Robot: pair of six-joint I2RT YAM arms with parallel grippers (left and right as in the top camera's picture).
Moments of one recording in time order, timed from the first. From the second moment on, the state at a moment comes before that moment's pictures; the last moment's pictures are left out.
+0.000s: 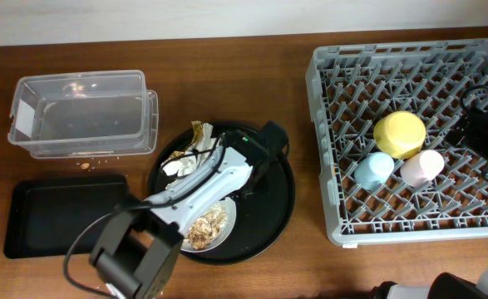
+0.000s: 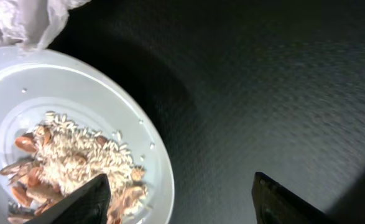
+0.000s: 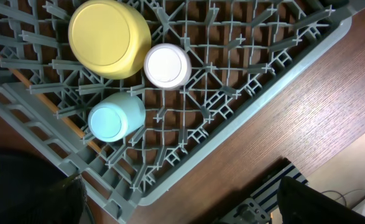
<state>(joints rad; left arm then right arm) -0.73 1.92 1.41 -1.05 -0.18 -0.89 -0.45 1.53 1.92 -1.69 0.05 0.31</state>
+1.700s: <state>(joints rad) -0.71 2.05 1.40 -1.09 -0.15 -0.93 -0.45 1.53 1.92 -1.69 0.05 0.31</state>
